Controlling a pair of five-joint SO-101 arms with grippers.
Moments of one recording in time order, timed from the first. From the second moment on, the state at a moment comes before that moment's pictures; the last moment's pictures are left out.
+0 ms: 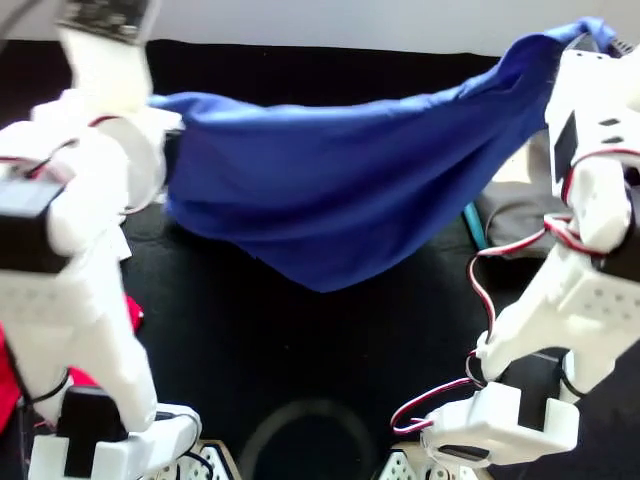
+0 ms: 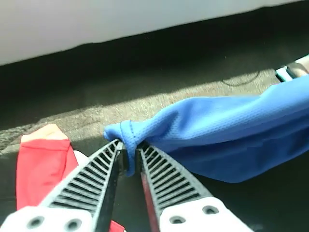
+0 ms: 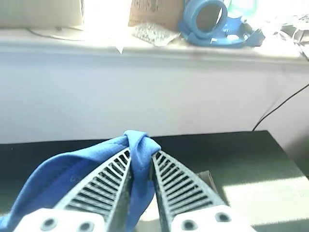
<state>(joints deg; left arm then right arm) -3.5 -13.3 -47.1 99.8 -10.5 9.2 0.3 -73.3 91.0 8.5</state>
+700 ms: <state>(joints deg) -7.7 -26.2 -53.4 100.4 -10.5 10.5 -7.4 -95.0 92.6 8.5</state>
